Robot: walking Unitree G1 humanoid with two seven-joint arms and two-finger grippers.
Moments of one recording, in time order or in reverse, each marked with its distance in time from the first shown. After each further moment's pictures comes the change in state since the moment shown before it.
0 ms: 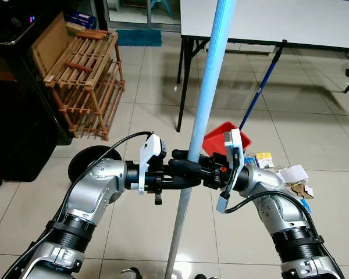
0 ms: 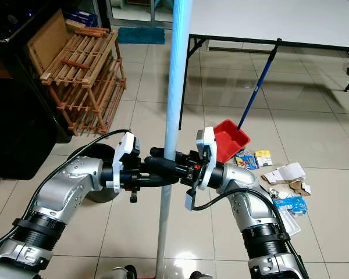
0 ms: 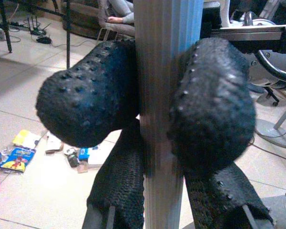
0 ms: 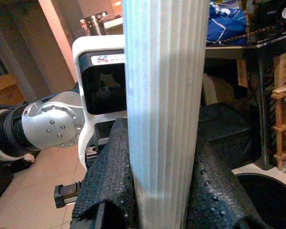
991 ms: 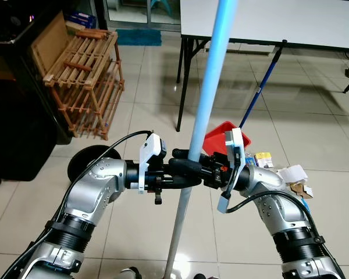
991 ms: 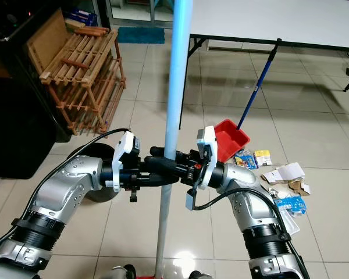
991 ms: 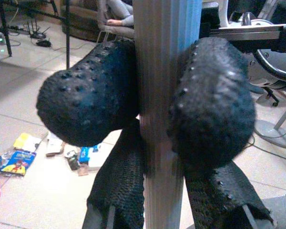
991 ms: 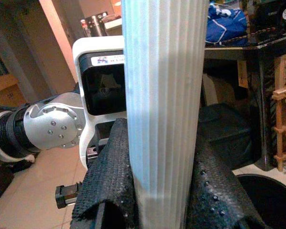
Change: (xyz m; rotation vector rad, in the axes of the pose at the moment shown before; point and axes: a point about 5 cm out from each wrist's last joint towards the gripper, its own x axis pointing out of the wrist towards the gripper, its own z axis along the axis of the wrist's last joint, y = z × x) left arm 0.000 -0.002 0.004 0.019 -0.004 -0.004; right arm -0.001 0.002 0.003 -0.005 -0.009 0.005
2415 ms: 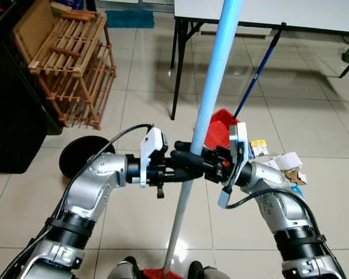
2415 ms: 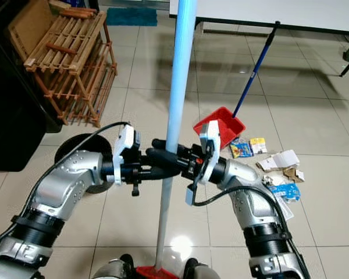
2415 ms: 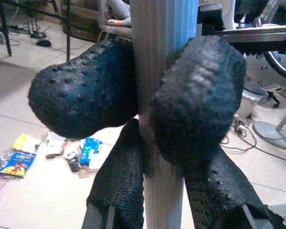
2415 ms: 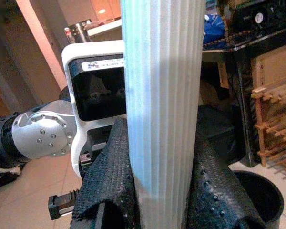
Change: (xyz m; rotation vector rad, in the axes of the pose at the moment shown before) left arm 0.003 0.004 0.013 0.053 -0.019 0.035; right arm 0.004 -0.003 0.010 -0.041 -0.042 -0.032
